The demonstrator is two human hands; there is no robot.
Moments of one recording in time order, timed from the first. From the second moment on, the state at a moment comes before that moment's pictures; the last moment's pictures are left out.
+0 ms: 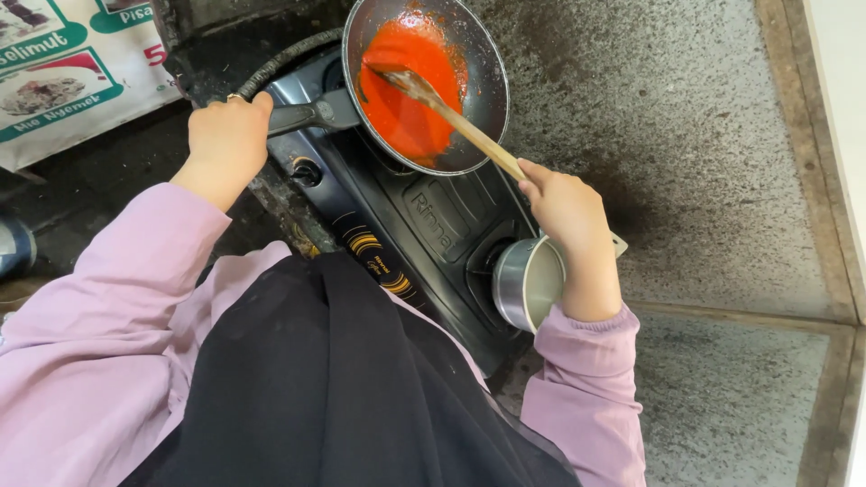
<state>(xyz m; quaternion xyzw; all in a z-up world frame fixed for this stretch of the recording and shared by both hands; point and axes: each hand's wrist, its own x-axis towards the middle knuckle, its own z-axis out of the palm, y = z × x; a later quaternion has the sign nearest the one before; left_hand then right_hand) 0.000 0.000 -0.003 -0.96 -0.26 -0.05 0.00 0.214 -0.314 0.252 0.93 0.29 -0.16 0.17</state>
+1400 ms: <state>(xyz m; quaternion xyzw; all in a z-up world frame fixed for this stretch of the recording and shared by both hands) 0.010 0.005 -0.037 -0.95 -0.30 0.03 -0.01 0.275 -0.312 0.309 0.92 0.16 -0.21 0.29</state>
